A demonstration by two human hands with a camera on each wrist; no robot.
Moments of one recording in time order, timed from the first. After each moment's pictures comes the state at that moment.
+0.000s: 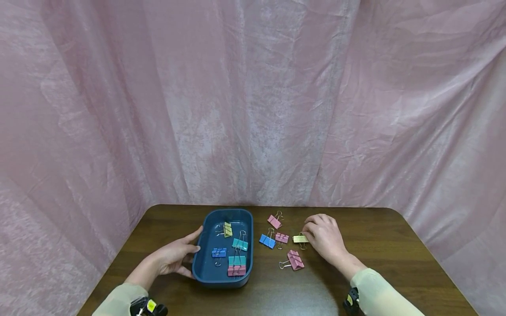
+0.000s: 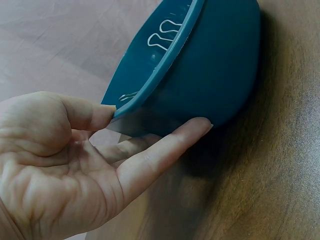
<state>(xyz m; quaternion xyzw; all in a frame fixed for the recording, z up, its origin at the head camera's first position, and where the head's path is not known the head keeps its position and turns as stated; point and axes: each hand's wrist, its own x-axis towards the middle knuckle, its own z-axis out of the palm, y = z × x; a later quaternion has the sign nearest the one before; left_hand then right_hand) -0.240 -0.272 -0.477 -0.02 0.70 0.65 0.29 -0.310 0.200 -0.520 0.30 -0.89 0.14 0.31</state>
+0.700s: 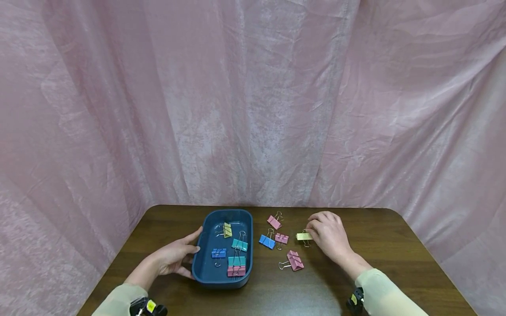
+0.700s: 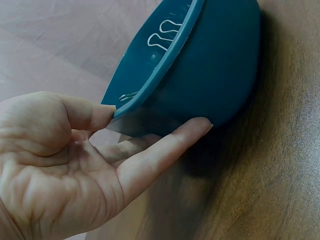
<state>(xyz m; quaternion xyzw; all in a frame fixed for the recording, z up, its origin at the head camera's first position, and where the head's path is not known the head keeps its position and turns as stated) -0.240 -0.272 -0.476 -0.03 0.70 0.65 0.29 -0.312 0.211 -0.512 0.29 -0.89 0.15 0.33</state>
